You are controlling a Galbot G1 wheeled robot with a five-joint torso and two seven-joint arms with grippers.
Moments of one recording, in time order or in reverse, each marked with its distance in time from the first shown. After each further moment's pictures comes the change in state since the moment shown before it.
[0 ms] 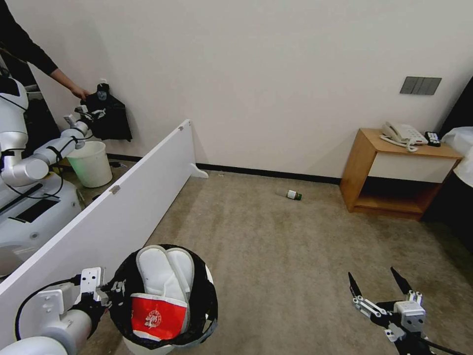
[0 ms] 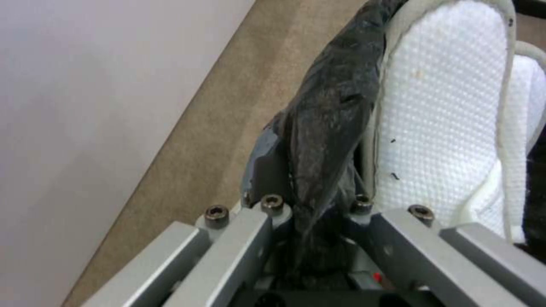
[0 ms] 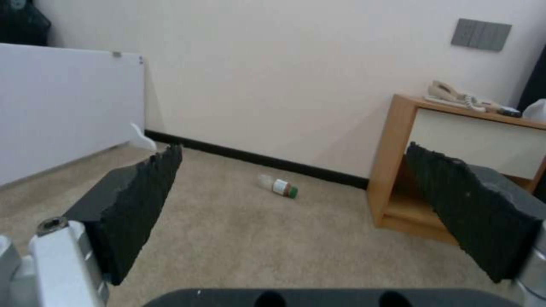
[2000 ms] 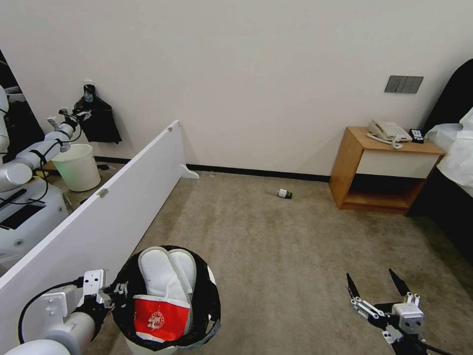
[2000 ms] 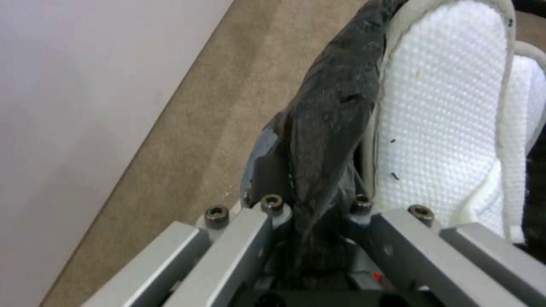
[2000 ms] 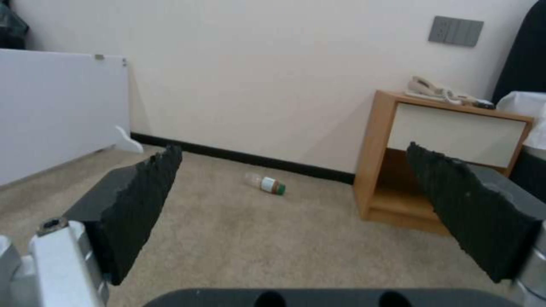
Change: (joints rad) left arm 0.002 -0.027 0.018 -0.008 0.023 0.005 -0.005; right arm -0.001 0.043 -0.001 -0.001 -0.008 0.016 -0.024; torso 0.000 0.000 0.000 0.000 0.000
